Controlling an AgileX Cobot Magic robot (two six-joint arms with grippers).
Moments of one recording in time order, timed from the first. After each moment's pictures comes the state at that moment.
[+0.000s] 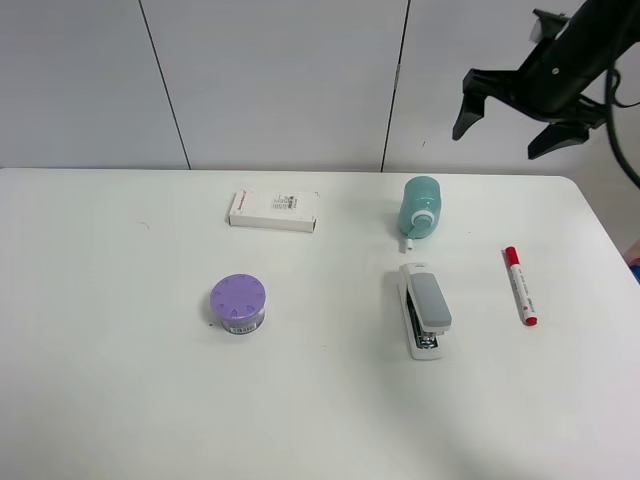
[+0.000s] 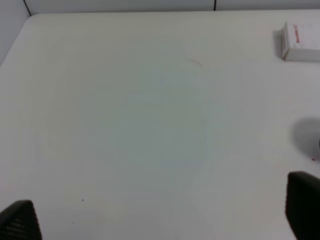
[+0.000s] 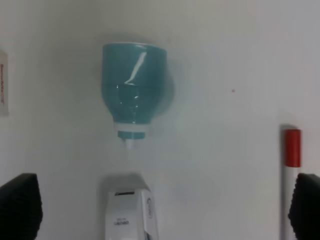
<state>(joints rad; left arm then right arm) 0.07 -0.01 -0.51 0.04 1.05 -0.02 0.09 1.79 -1.62 0.15 1.07 0.21</state>
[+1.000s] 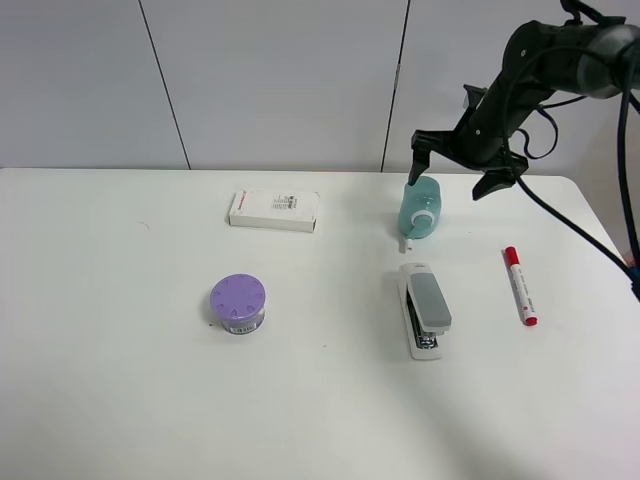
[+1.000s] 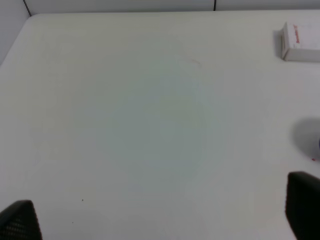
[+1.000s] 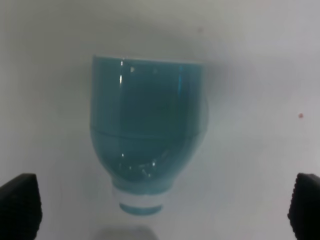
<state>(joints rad) 0.07 -0.01 -0.51 0.04 1.05 -0.02 0.14 2.08 -1.68 0.17 0.95 0.21</state>
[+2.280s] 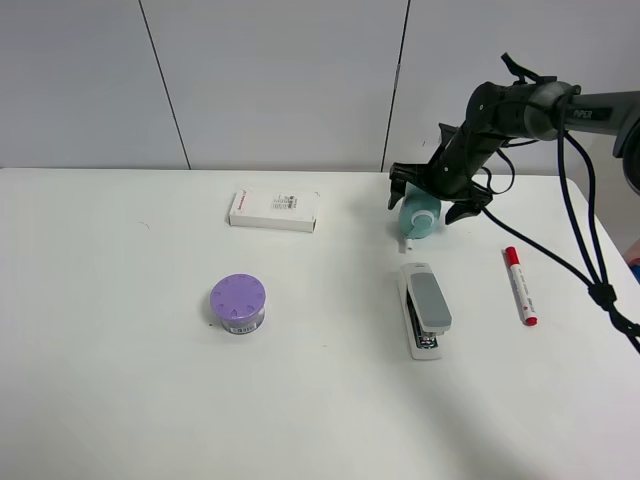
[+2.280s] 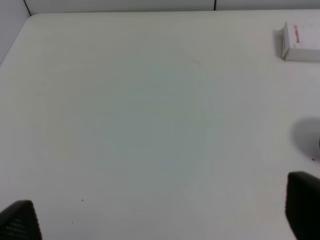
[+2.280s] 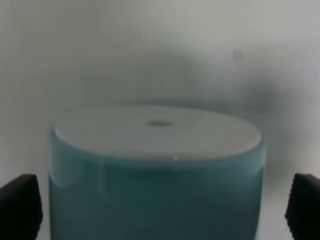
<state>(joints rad) 0.07 -0.01 -0.51 0.04 1.05 -0.02 0.16 2.25 -1.68 0.22 0.77 0.21</state>
